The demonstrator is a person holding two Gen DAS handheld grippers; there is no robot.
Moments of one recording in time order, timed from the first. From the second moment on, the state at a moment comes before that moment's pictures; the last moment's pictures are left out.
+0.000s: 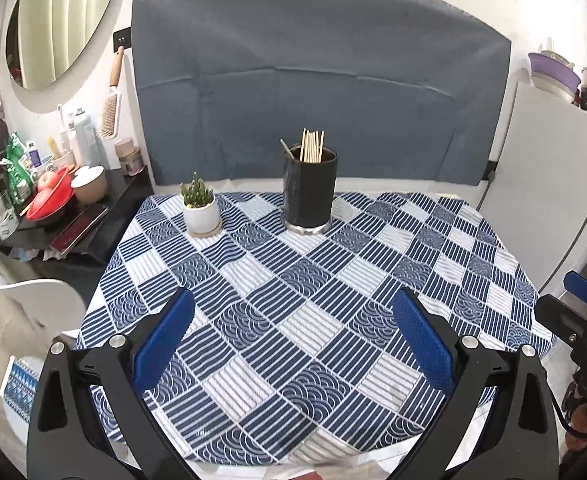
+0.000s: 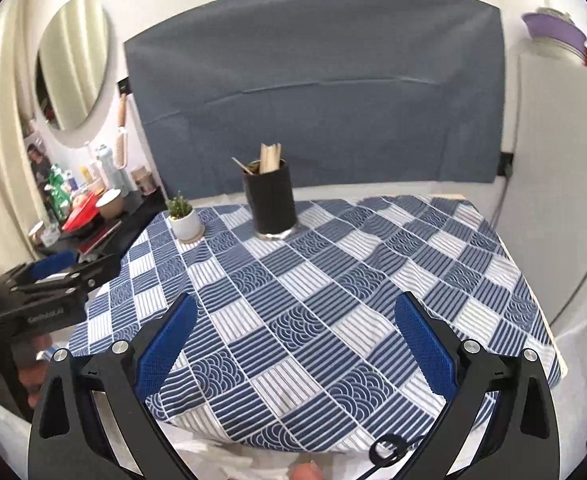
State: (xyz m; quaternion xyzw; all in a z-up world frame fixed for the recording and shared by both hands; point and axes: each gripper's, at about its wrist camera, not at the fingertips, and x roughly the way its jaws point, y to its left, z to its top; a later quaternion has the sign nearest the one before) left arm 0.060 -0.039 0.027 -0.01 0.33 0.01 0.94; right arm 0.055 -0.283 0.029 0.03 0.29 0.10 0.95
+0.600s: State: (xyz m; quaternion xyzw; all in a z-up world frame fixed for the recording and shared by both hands) left arm 0.050 -0.054 0.030 -0.02 0.35 -0.01 0.94; right arm 0.051 -0.295 0.031 0.04 0.28 0.10 0.95
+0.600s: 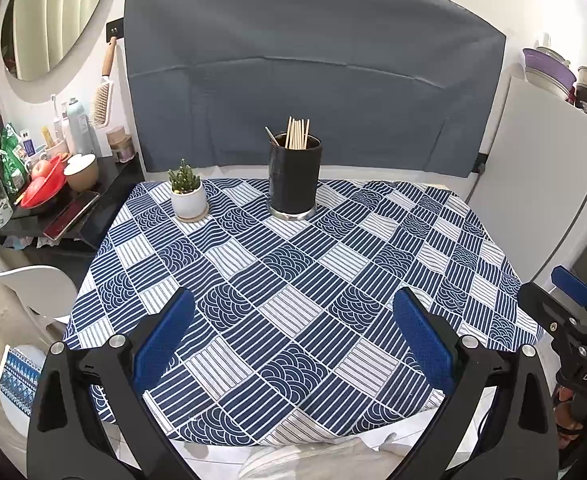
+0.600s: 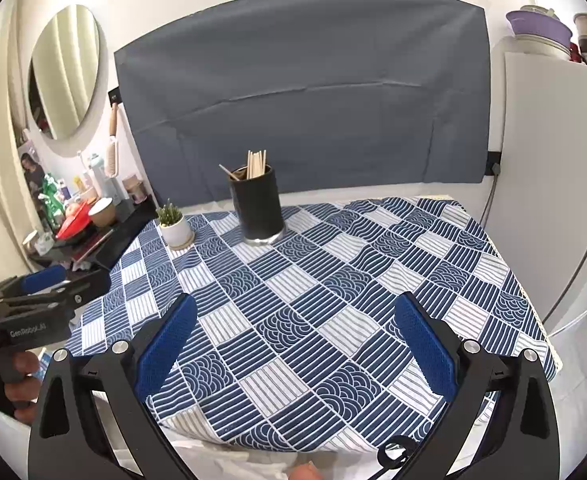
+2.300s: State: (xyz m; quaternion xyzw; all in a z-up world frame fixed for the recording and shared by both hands) left arm 0.044 -0.043 0.028 -0.02 0.35 -0.01 0.94; right arm 0.044 -0.275 0.034 0.02 0.27 0.09 0.96
